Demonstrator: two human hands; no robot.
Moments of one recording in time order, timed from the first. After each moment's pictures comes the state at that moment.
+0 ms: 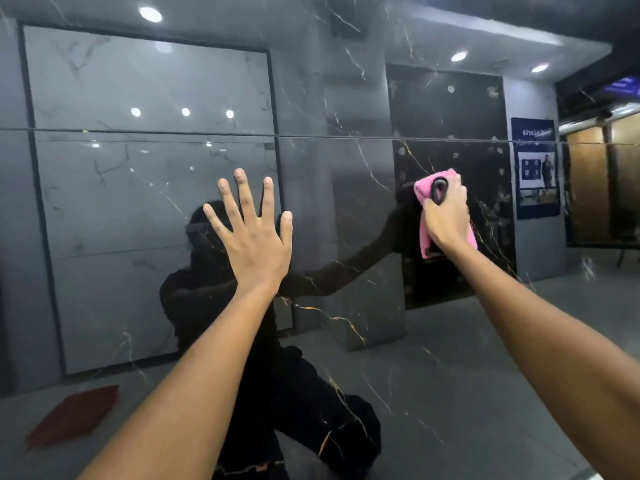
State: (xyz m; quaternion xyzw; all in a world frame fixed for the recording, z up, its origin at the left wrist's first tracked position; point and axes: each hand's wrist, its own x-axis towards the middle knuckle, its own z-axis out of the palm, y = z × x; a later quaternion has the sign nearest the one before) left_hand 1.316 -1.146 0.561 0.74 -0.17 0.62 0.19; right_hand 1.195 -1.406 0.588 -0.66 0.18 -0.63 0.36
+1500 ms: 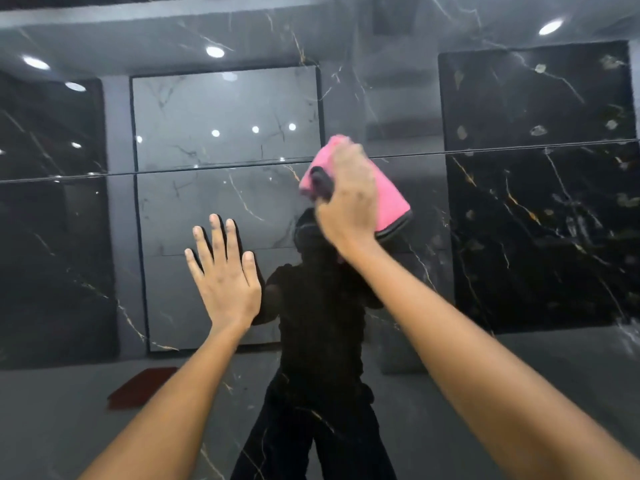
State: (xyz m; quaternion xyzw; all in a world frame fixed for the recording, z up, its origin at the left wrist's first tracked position) left_hand 1.286 -1.320 0.539 0.75 -0.08 0.62 0.21; right_hand 1.224 -1.502 0.642 -0.68 -0.12 -0.70 0.16
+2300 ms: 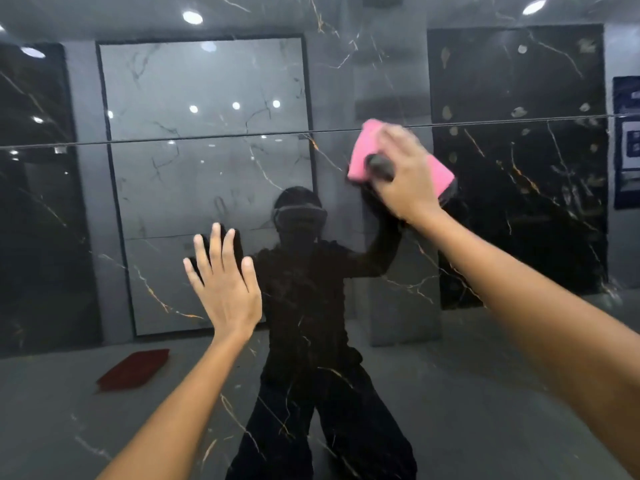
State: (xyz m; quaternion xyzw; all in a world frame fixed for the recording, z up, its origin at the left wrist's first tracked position) left_hand 1.273 -1.287 0.489 0.73 -0.12 0.60 0.30; right_hand 1.199 -1.561 0.632 -0.71 -0.14 -0.69 0.04
